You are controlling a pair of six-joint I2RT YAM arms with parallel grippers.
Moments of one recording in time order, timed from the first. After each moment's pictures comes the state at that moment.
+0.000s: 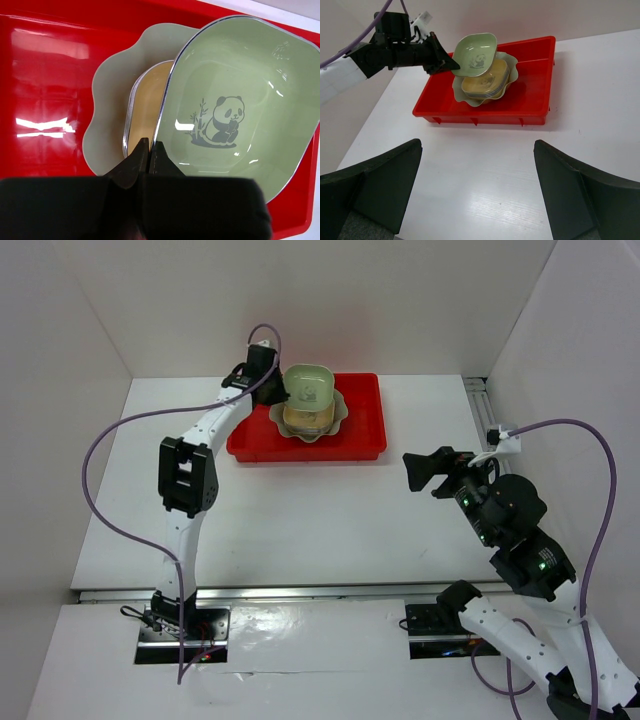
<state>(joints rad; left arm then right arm) -0.29 2.29 2.14 -0.51 -0.02 -0.53 0.56 0.59 1.01 -0.48 0.27 0.41</state>
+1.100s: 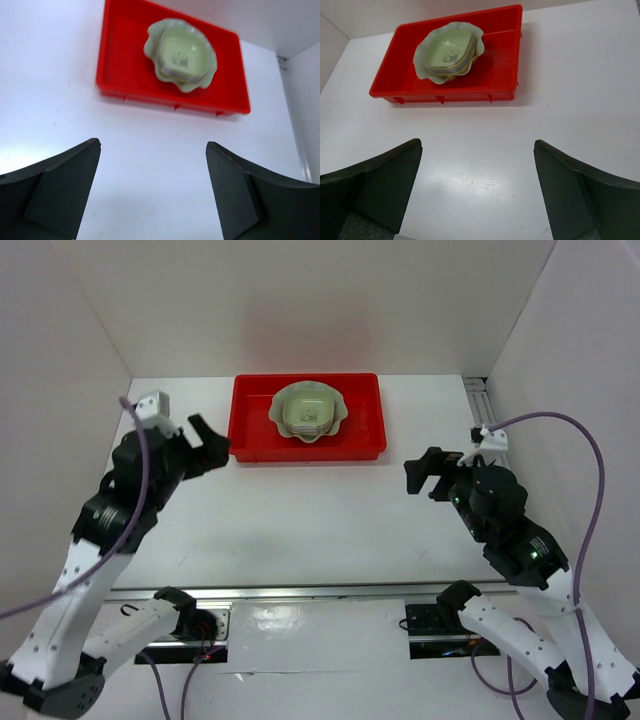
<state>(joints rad) -0.37 0.93 1.25 -0.66 -0.25 -0.53 0.56 0.65 1.02 -0.61 0.35 0.38</state>
